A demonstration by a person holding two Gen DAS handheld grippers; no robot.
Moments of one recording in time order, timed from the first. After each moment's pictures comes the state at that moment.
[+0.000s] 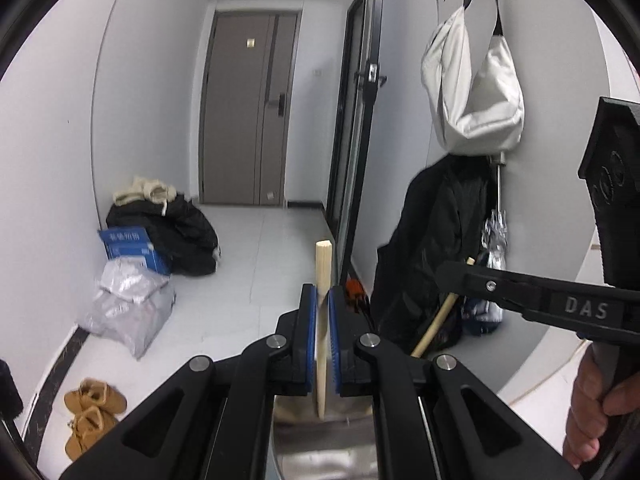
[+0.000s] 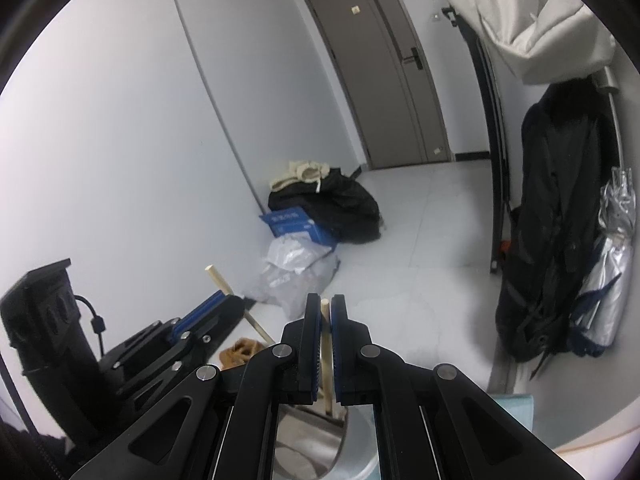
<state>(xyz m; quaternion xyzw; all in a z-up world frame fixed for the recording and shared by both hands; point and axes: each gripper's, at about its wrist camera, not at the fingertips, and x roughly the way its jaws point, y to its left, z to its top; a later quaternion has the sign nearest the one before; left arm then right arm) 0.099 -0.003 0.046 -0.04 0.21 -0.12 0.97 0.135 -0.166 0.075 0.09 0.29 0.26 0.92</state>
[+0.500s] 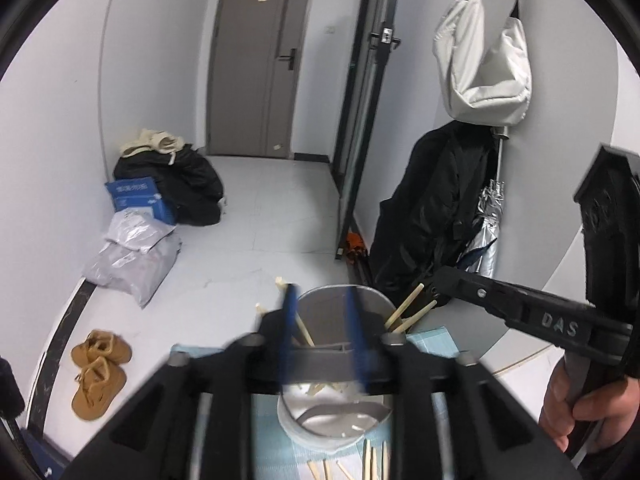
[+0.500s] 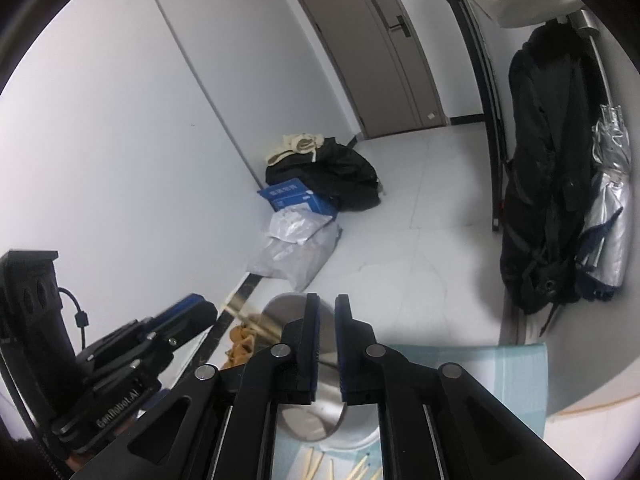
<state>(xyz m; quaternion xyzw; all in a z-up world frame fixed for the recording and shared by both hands) 0.072 0.002 0.055 -0.06 0.30 -0.11 0.95 0.108 -0.174 0.051 0.11 0.34 0.26 0.90</state>
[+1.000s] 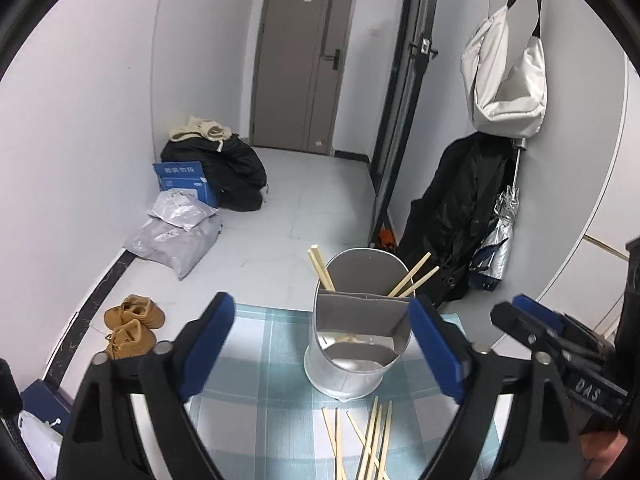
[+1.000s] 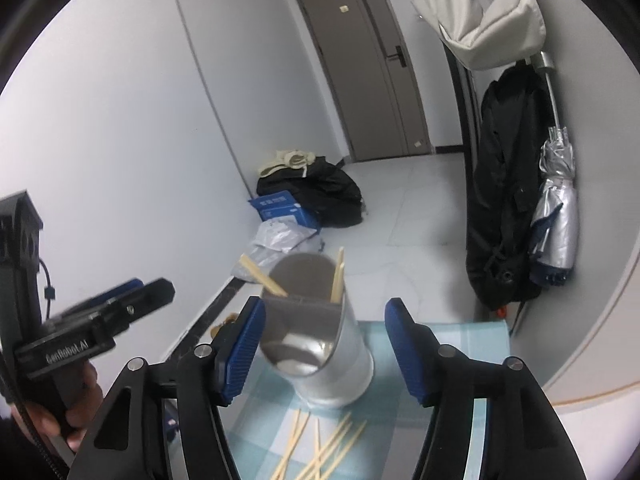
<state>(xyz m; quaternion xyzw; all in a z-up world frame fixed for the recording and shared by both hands) 0.007 0.010 0.065 -0.08 0.30 -0.03 0.95 0.015 -0.187 0.055 0.07 0.29 0.23 0.93</state>
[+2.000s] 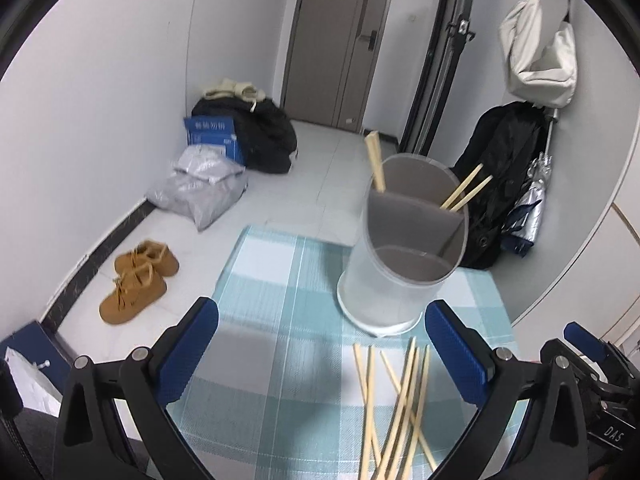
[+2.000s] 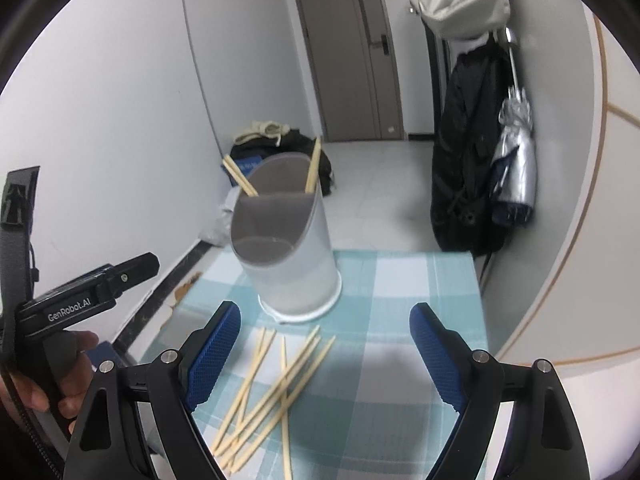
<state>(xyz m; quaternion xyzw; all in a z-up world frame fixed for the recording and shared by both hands) -0.019 0.031 -0.017 -0.11 0.34 0.02 0.93 -0.046 -0.195 -0.010 0.02 0.32 0.17 0.93</state>
